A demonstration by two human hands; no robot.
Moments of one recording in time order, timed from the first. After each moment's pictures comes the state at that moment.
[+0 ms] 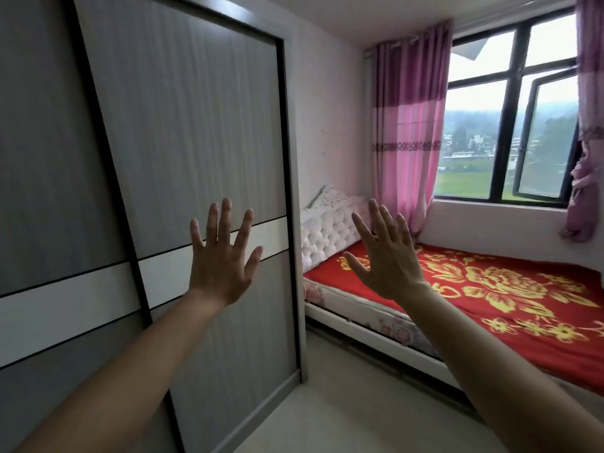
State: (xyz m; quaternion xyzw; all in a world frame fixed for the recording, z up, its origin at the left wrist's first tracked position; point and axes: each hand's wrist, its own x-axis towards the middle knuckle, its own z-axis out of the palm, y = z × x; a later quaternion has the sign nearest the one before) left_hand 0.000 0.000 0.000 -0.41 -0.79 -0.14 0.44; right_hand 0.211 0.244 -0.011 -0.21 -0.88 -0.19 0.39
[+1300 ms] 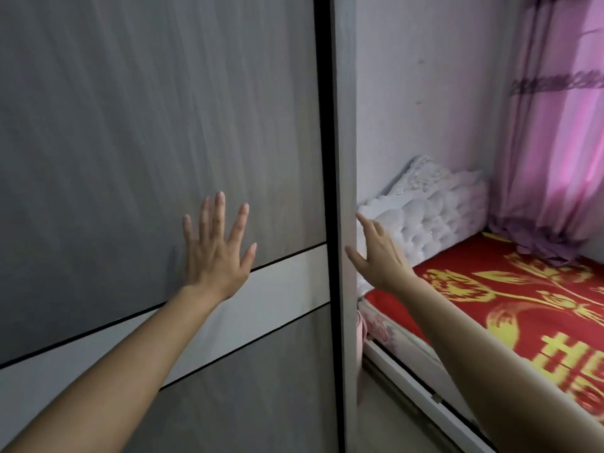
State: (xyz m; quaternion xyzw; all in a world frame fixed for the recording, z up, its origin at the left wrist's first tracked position) left_hand -0.562 0.454 -0.051 -0.27 -0.86 -0.02 0.43; right_hand -0.428 0.737 -0.070 -0.10 -0.93 0.19 0.30
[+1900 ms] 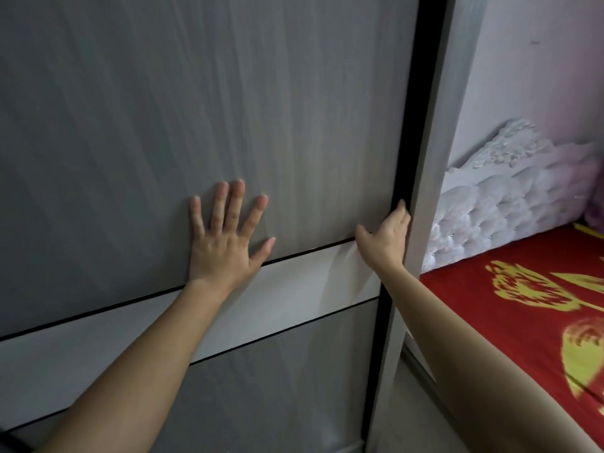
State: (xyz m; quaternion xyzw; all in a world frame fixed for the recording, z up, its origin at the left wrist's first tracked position) left_hand -0.652 0.420 -0.107 -0.23 -0.81 0.08 0.53; right_hand -0.593 0.694 -0.115 -0.22 -0.80 0.45 0.33
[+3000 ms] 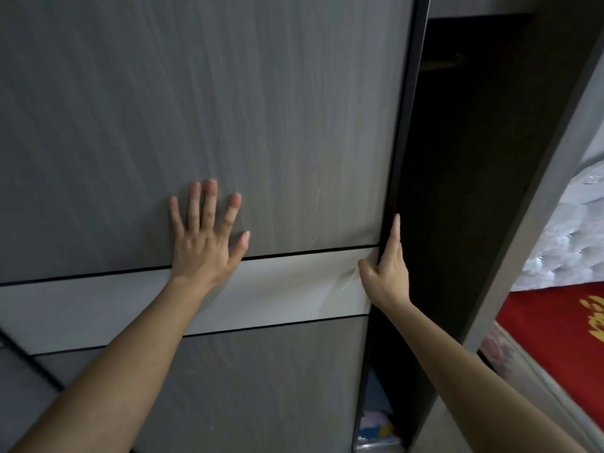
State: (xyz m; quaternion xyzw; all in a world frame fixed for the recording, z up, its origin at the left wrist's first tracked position) left_hand -0.617 0.230 -0.115 -0.12 -0.86 0.08 0.49; right_hand -0.576 0.559 -0.166 0.00 -0.84 0.46 0.28
